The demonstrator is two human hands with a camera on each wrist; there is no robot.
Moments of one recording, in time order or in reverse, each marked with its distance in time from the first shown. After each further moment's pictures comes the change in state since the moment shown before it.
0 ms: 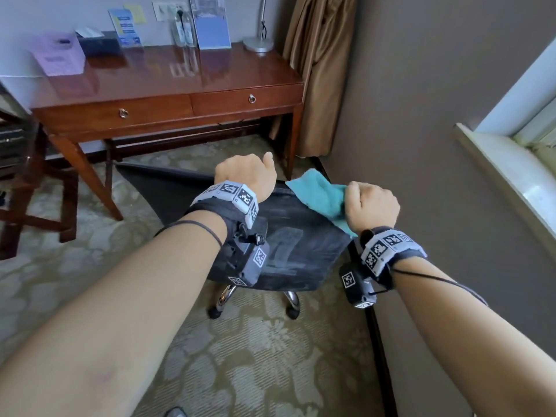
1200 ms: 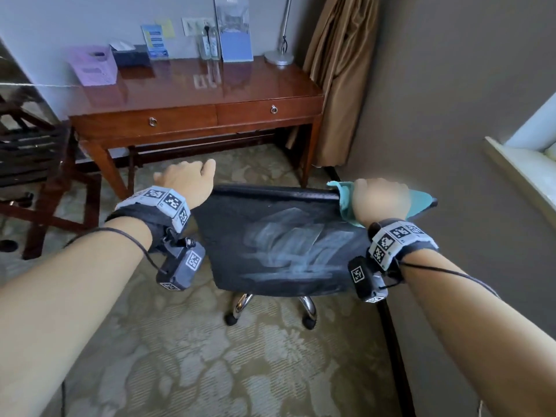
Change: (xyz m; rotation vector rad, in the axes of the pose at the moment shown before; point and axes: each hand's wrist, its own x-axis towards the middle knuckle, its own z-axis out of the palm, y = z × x) left_hand 0.022 -0.174 -0.001 -0.165 0.046 -0.129; right_hand 0.011 -0.070 0.009 -0.228 -0.040 -0.010
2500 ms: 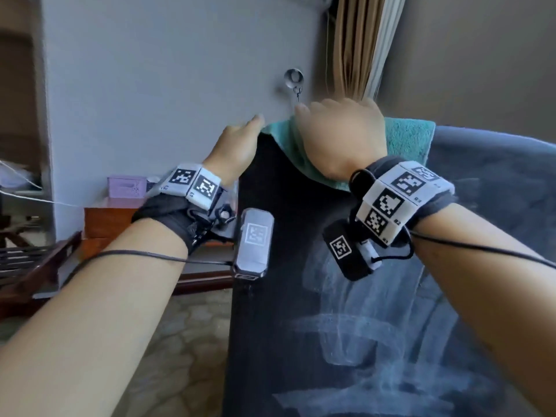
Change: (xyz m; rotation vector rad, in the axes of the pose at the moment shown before) left_hand 0.071 -0.082 0.064 -1.144 0.359 0.640; right_hand -0.038 -0.215 0.109 -0.116 1.046 -0.599
